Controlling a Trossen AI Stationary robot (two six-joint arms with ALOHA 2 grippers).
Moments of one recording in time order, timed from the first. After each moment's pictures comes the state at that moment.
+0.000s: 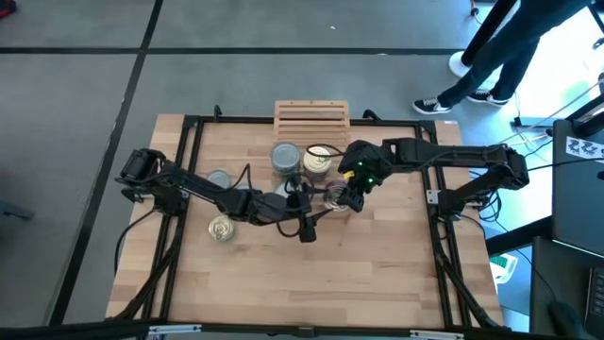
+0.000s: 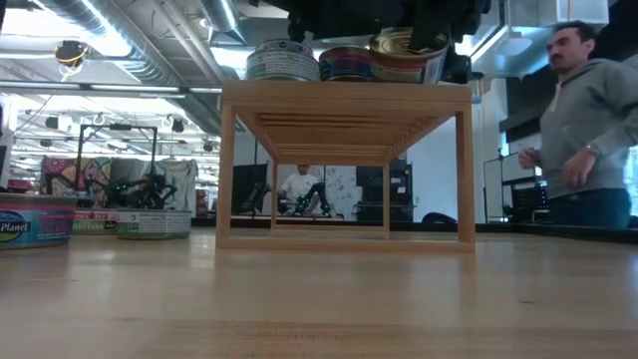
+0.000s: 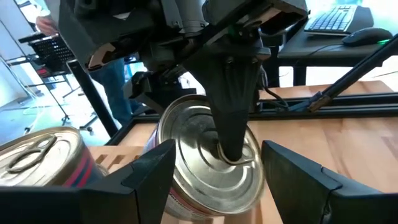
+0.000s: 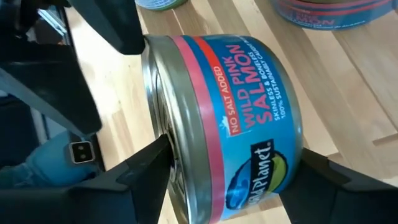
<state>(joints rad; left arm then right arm) -0.22 1.70 1.09 0.41 -0.56 0.11 -0.09 1.43 1.30 -0.85 -0.29 0.47</state>
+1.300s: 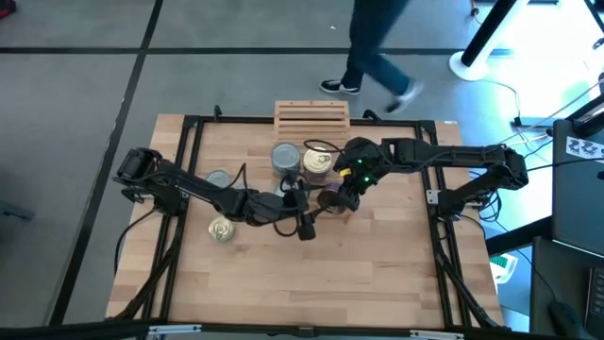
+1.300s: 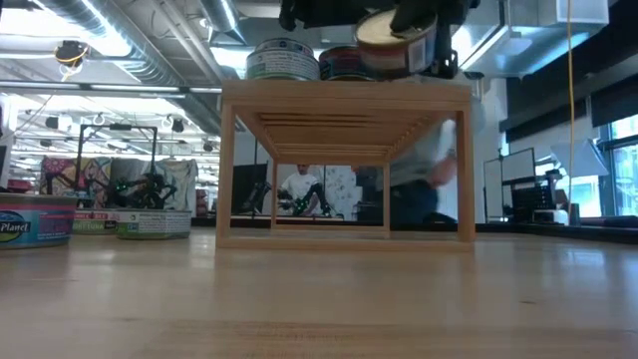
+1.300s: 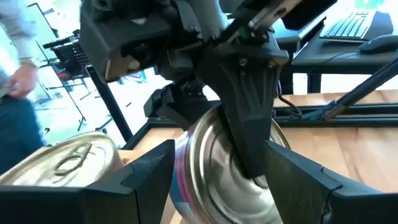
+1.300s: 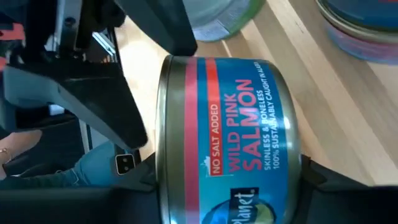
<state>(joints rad) -0.24 1.66 1.09 0.40 -0.63 0.13 -0.09 1.43 1.30 -0.70 -0.40 0.55</state>
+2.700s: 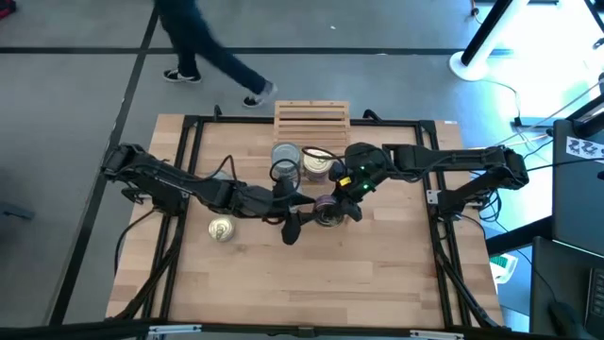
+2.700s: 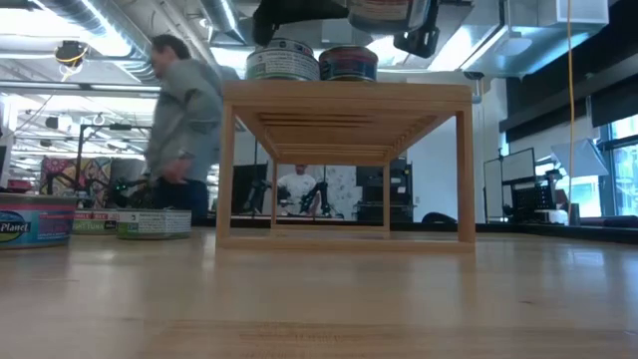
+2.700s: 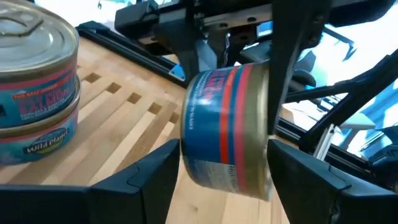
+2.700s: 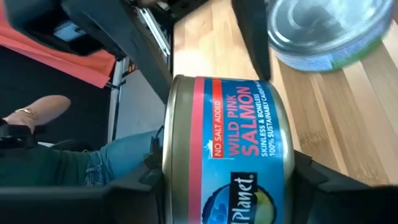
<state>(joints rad) -0.24 1.51 1.09 0.08 -0.37 -0.55 -0.02 1.43 1.30 -0.52 -0.49 0.49</state>
